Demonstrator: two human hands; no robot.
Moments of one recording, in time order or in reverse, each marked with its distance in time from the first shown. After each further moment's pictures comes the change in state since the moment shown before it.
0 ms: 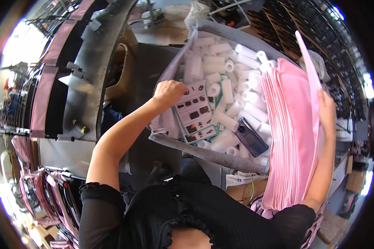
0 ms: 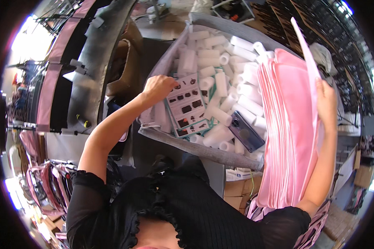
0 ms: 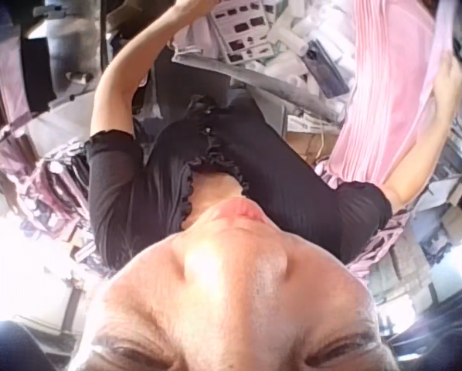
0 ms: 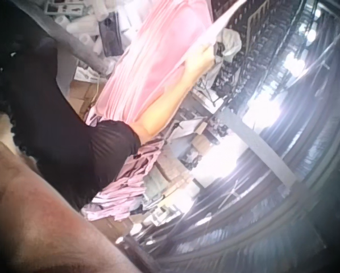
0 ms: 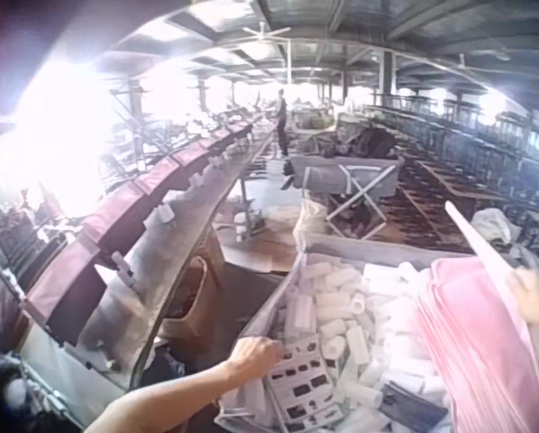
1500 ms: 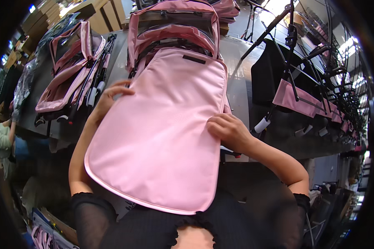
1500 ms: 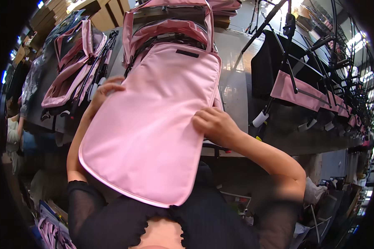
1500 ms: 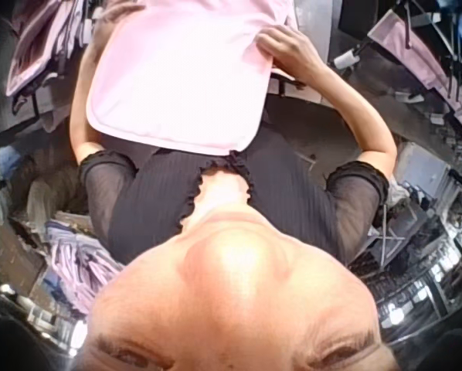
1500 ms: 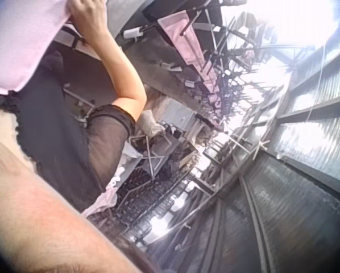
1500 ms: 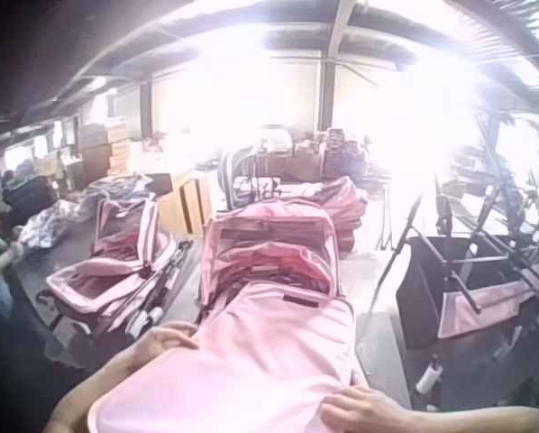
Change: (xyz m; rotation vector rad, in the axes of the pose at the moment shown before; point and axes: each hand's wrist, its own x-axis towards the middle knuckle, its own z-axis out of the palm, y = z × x) left_hand -0.864 -0.069 -0.103 -0.443 1.230 -1.252; right_hand -0.415 -0.816 0.210 0.860 -0.576 -2.550
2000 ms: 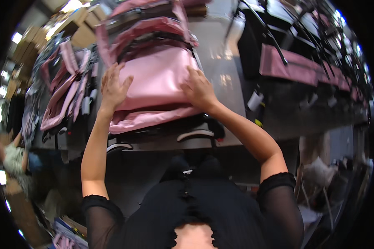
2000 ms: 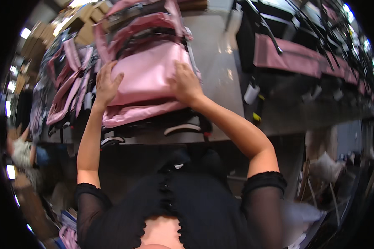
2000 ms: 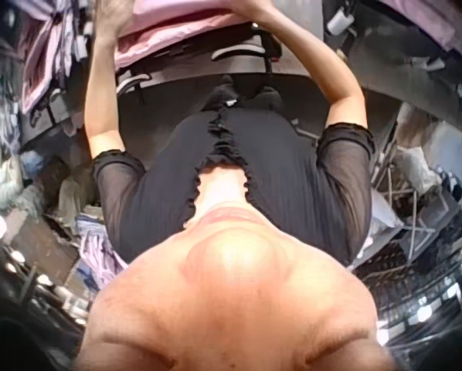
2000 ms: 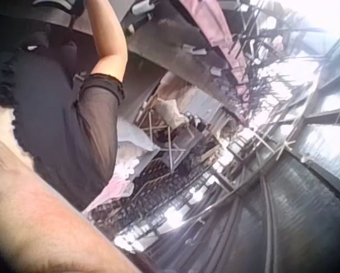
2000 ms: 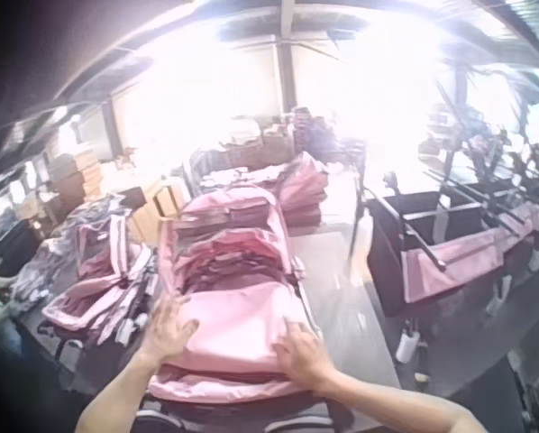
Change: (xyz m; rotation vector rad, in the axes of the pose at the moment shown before) left_hand 0.054 0.020 0.086 0.928 0.210 0.012; right_hand 0.007 0.049 0.055 0.288 0.431 0.684
